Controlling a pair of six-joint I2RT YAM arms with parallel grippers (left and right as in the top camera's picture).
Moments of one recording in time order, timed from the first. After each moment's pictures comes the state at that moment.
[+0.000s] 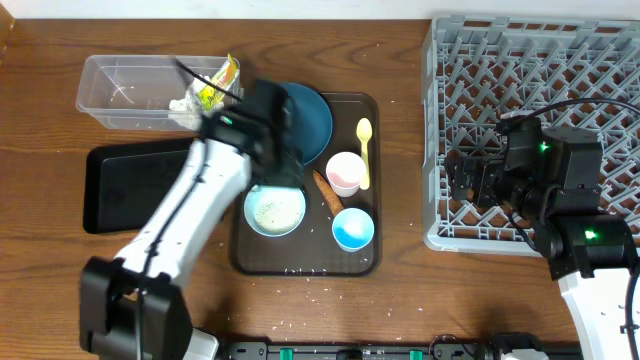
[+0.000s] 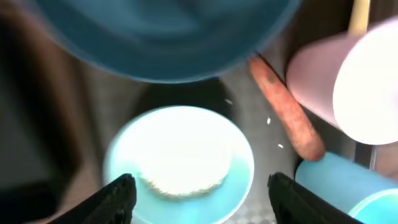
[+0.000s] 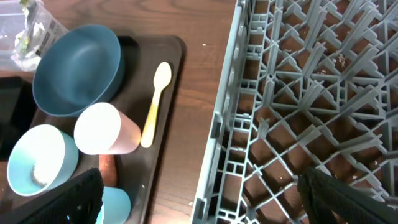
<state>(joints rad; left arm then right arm) -0.36 1.63 1.28 -0.99 0.06 -0.26 0.06 1.05 1.00 -0.72 -0.26 0.12</state>
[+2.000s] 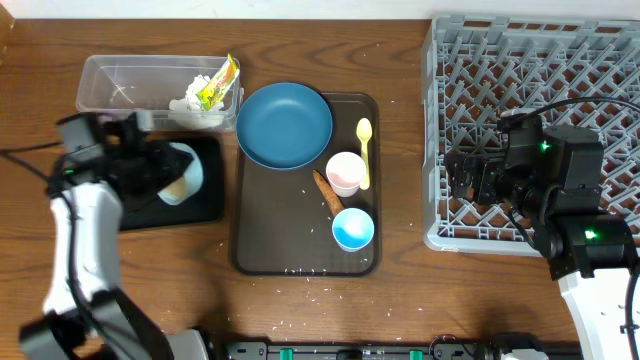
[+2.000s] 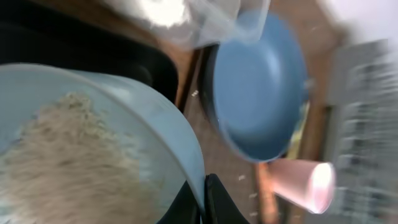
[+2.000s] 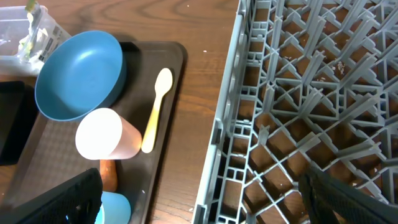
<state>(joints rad) 0.46 1.51 1.04 -0.67 0.74 -0.17 0.06 1.05 1.00 -0.70 -0.26 0.12</state>
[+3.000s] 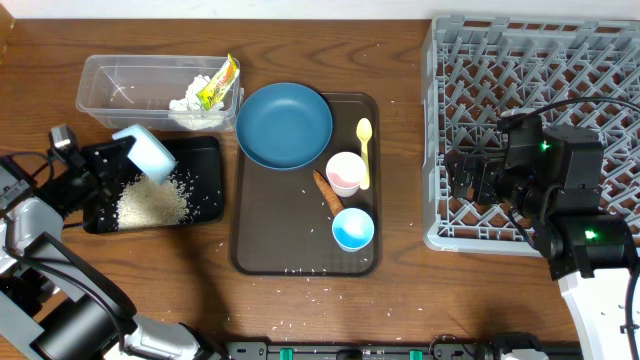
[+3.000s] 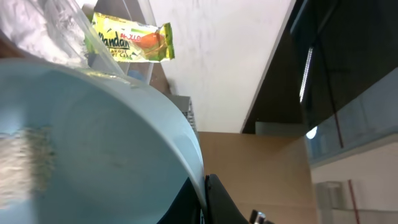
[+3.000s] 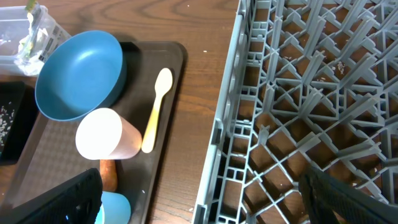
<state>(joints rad) 0.80 1.75 1.04 -0.36 1.49 -0.55 0.06 1.05 1.00 -0.70 -0.26 0.12</state>
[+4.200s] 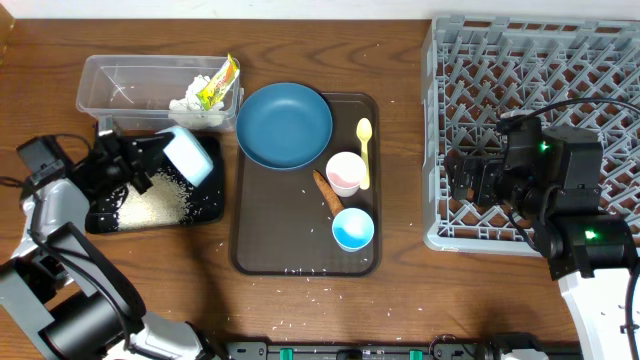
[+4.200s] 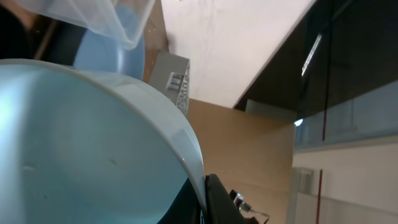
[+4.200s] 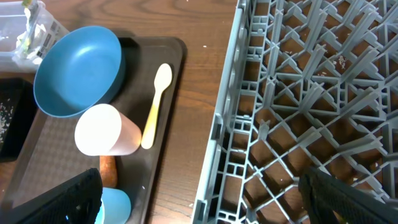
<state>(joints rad) 0.64 1.74 1.04 -0.47 1.48 -0.62 0.06 1.05 1.00 -0.72 -0.26 0.12</state>
